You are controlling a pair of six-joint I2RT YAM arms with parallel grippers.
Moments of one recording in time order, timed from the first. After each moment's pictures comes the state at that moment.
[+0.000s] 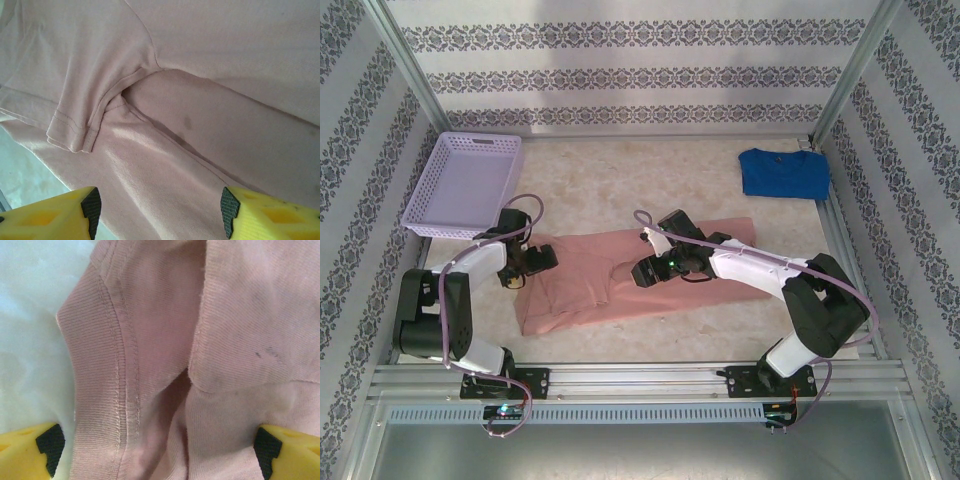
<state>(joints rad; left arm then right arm) -0.02 1.50 0.76 -0.54 0.06 -0.45 0.67 1.57 0.91 -0.34 -0.39 0.26</state>
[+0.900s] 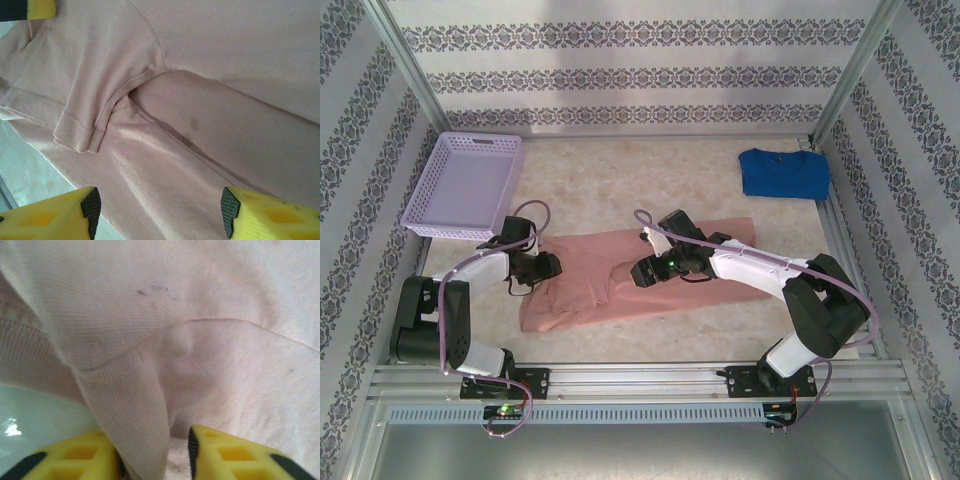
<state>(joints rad) -0.07 1.45 0.66 -0.42 0.30 -0.43 0.67 1.57 0.90 -0.33 -0.41 0.27</state>
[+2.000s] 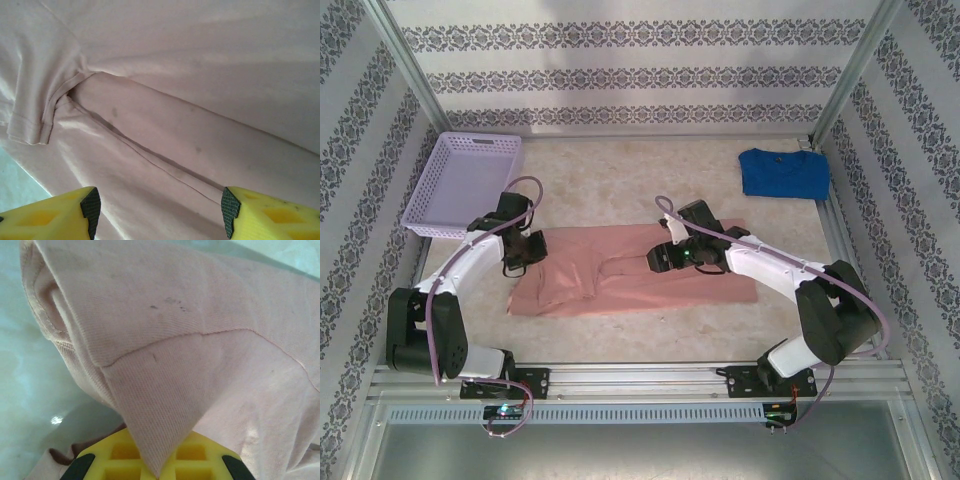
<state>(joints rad) -0.08 1.40 0.92 -0.75 0.08 -0.44 0.54 1.51 0.89 -0.36 -0.35 0.26</state>
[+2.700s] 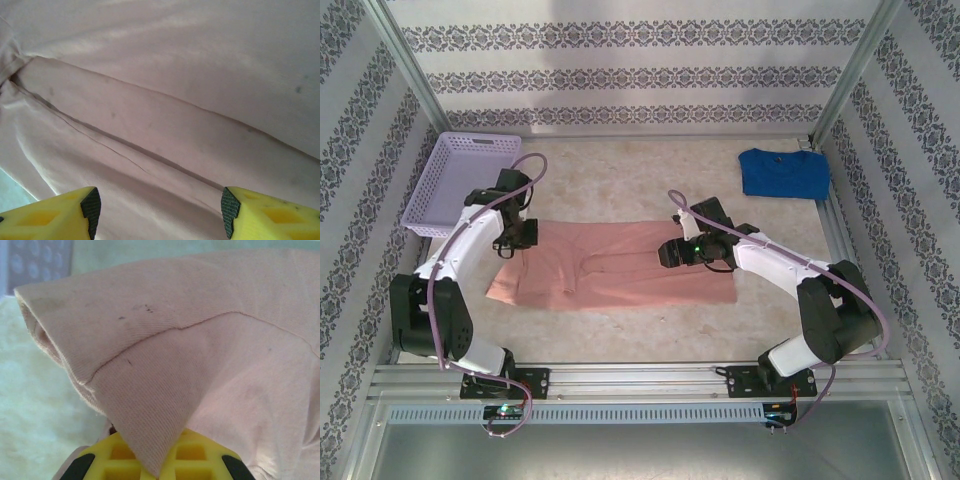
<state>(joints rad) -0.08 1.50 1.20 -1.02 -0.13 -0.18 0.46 1.51 0.88 -0.38 -0.35 0.26</state>
